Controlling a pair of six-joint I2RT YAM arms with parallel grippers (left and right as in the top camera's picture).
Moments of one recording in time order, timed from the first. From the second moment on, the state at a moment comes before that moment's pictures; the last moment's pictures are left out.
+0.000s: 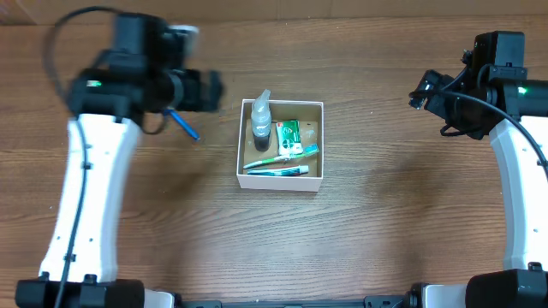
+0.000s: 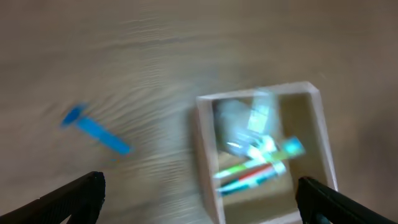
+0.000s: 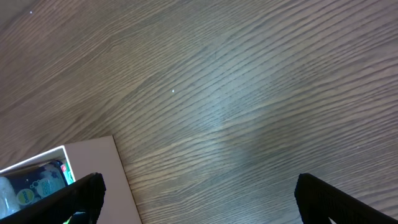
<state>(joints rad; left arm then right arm) -0.08 1.60 1.72 -1.09 0.23 -0.10 -0.10 1.55 1.56 -1.11 -0.07 0.39</state>
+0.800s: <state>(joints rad) 0.05 2.01 1.72 -1.03 0.11 -0.40 -0.10 1.55 1.56 -1.11 -0.07 0.39</state>
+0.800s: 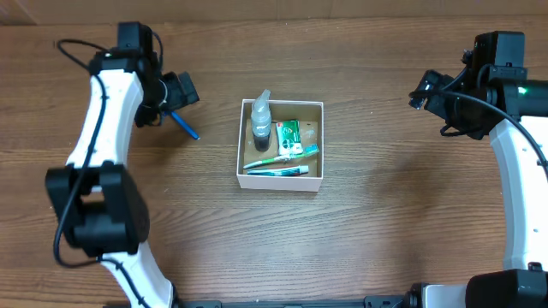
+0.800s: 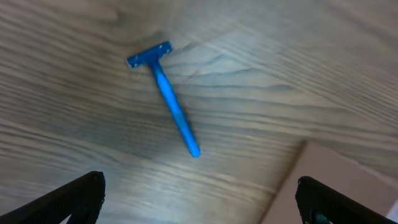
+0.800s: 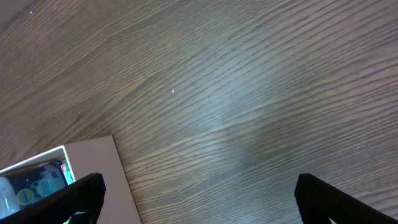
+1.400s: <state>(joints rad) 0.01 2.18 1.72 -0.99 0.02 -0.53 -0.10 1.55 1.56 -1.11 -0.07 0.39</state>
